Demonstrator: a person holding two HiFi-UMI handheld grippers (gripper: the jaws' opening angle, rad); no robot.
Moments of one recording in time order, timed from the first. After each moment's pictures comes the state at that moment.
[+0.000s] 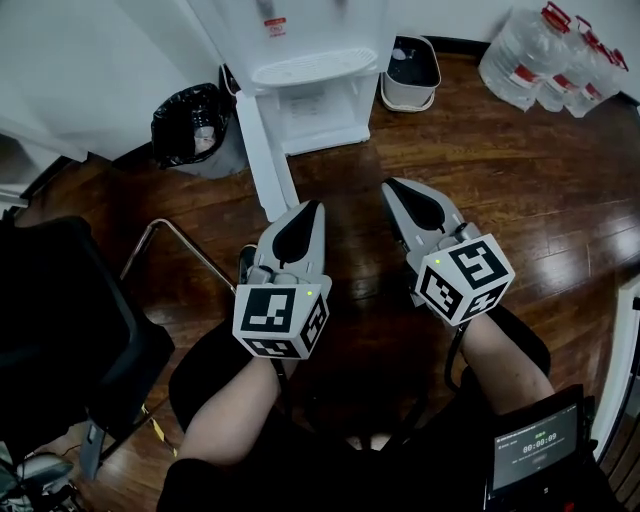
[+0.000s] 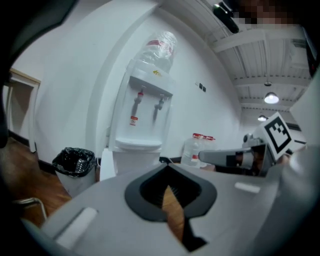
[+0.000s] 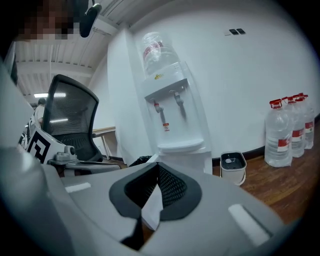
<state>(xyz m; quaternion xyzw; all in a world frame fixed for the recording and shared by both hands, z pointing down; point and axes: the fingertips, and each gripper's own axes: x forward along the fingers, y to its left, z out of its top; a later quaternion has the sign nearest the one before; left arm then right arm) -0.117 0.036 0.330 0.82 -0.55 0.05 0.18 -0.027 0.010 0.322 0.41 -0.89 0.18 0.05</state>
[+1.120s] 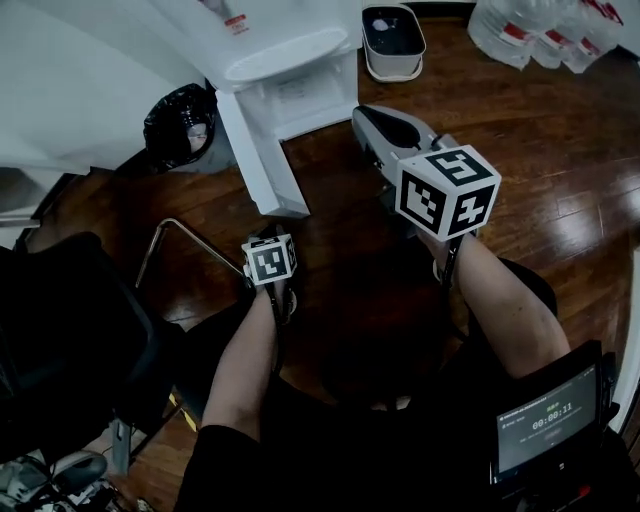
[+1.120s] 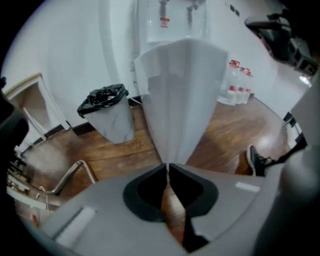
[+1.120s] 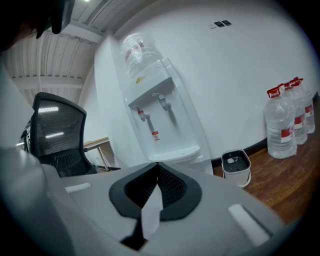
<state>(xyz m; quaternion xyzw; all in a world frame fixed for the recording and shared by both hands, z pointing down) -0.226 0.070 0.571 0.64 -0.58 0.37 0.35 -0.026 -0.064 0.309 0.42 -0.88 0.23 0.01</state>
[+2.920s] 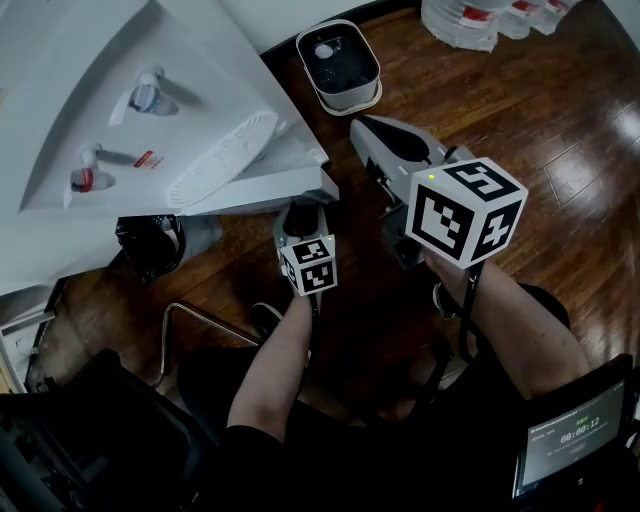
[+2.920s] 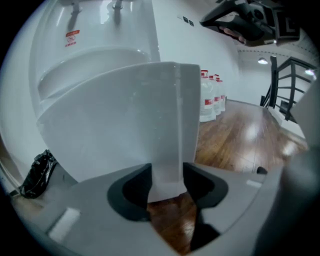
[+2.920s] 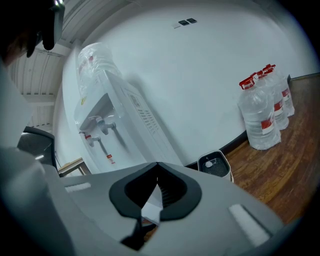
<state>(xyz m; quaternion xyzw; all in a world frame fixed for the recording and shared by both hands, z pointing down) -0.059 -0.140 0.586 0.77 -0.52 0.34 0.15 0.088 -0.190 0.321 0.50 -0.81 0.31 -0.04</state>
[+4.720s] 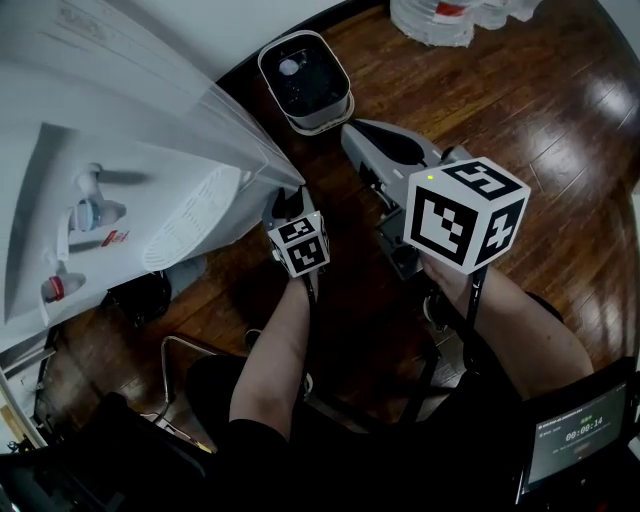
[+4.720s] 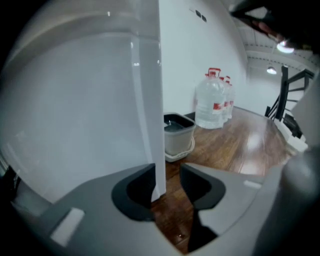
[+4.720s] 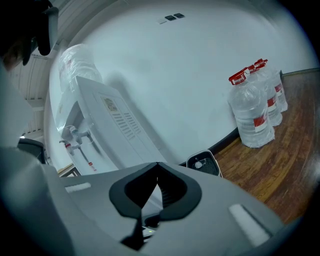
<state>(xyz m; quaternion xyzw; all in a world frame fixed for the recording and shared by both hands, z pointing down) -0.018 -0.222 0.591 0.76 -0.54 0.31 0.19 0.121 -0.221 0.329 0.52 -0.78 0.34 -0.04</state>
